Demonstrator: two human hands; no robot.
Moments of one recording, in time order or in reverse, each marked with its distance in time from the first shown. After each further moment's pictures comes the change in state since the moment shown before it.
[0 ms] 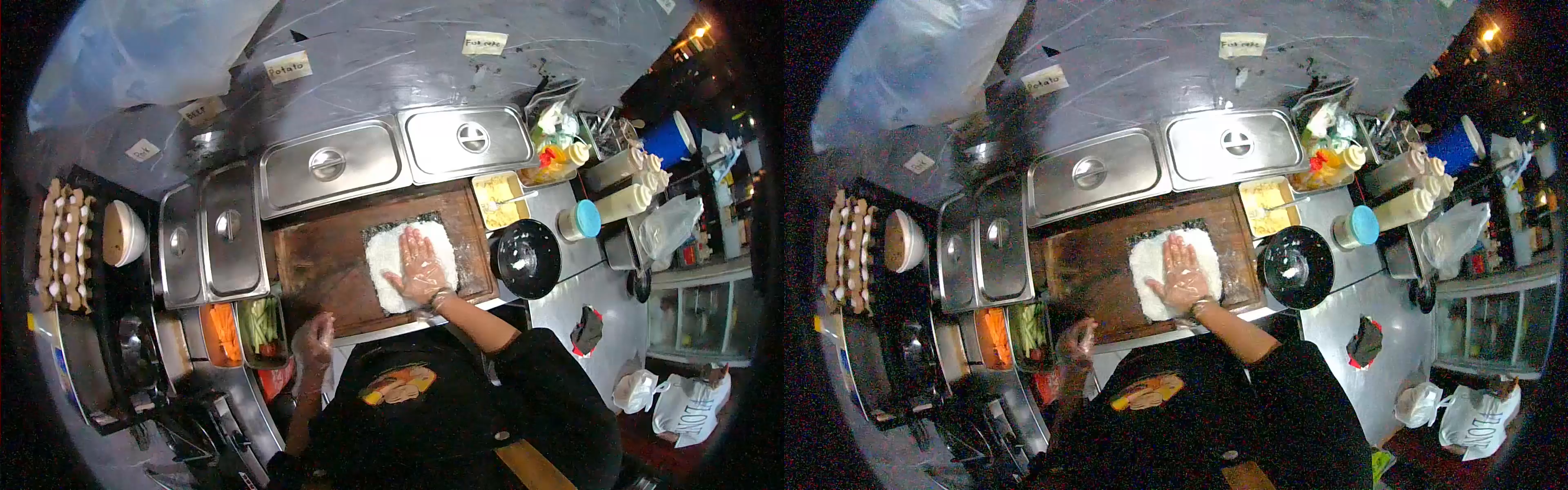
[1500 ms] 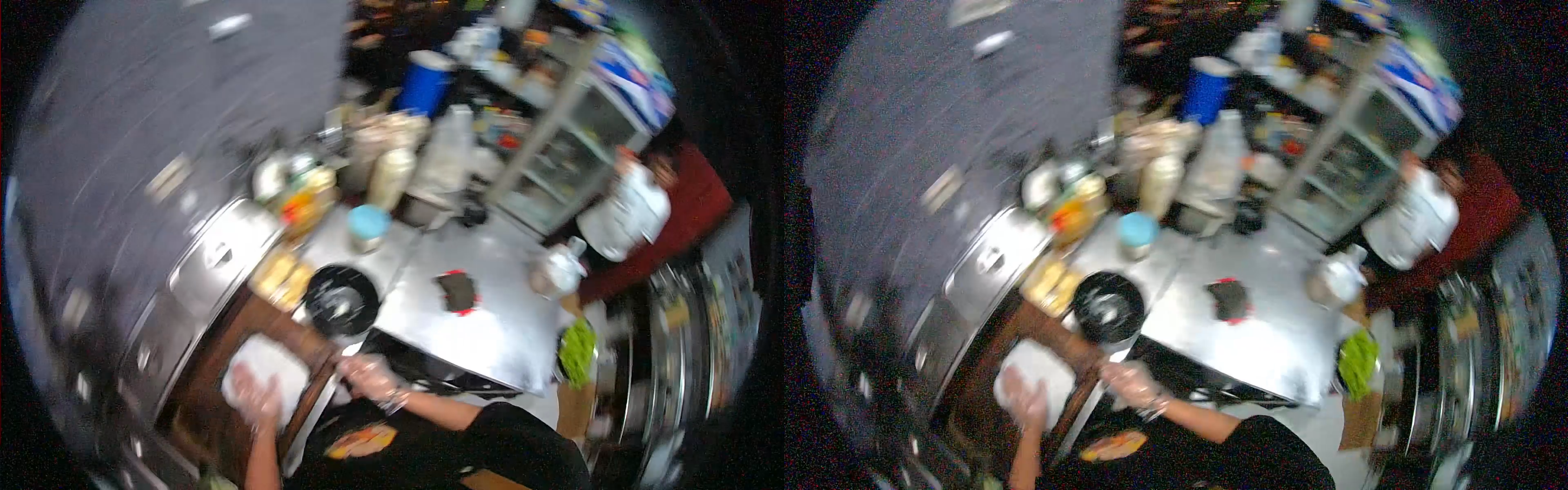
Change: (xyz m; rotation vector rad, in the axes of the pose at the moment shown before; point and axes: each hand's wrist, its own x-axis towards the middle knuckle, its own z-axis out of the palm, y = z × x) left_hand 0.099 0.040 0.182 0.713 -0.248 0.760; right_hand -0.209 0.052 -0.023 1.188 0.507 0.616
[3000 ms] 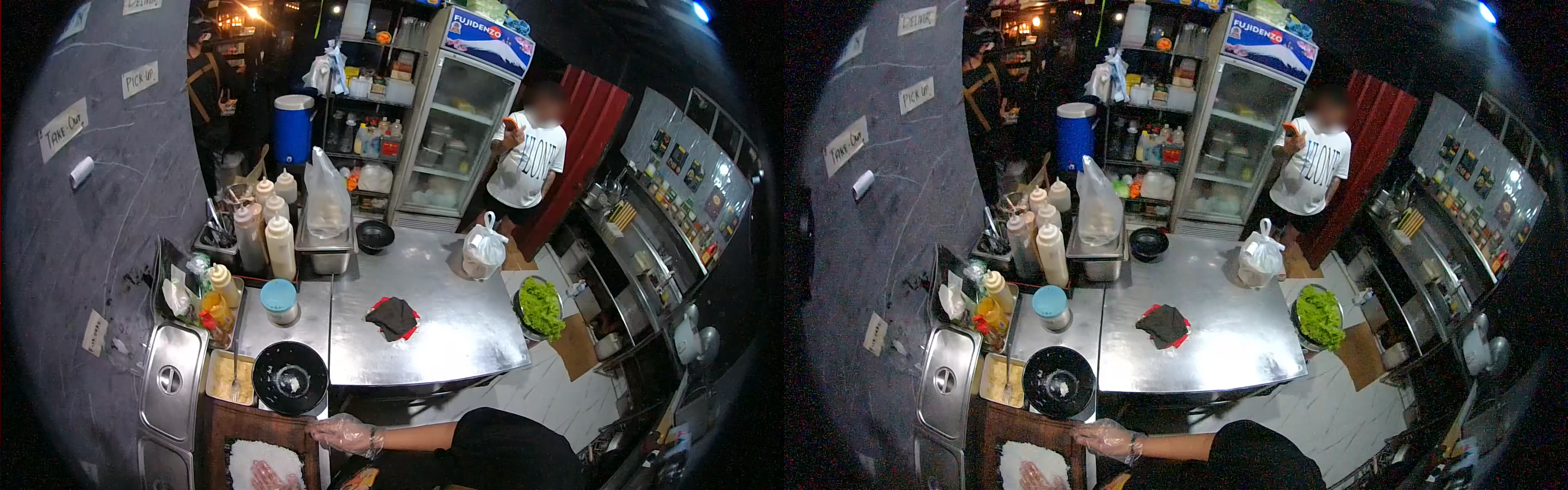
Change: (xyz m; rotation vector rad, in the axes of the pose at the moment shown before) left_hand 0.002 0.012 -0.060 -0.157 -0.288 0.523; right_hand 0.006 -0.012 0.000 -0.273 0.019 -0.058
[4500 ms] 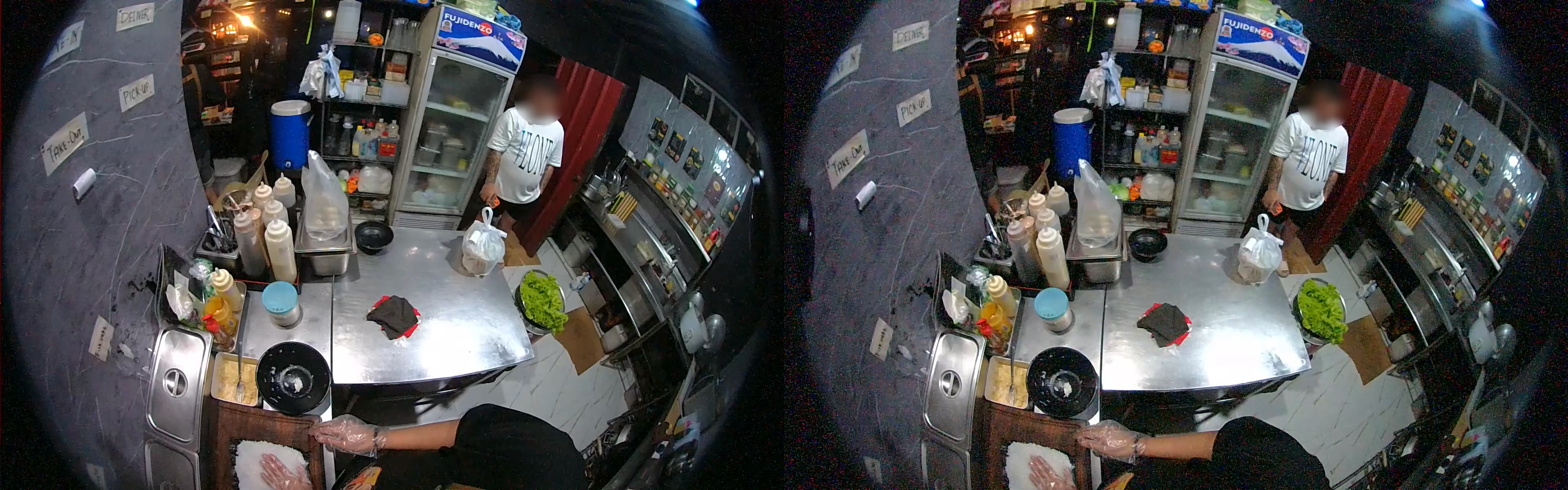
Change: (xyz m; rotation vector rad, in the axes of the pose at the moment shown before) left_hand 0.011 0.017 0.029 0.126 0.088 -0.079; right_hand 0.001 0.017 0.017 -0.082 -0.019 -0.081
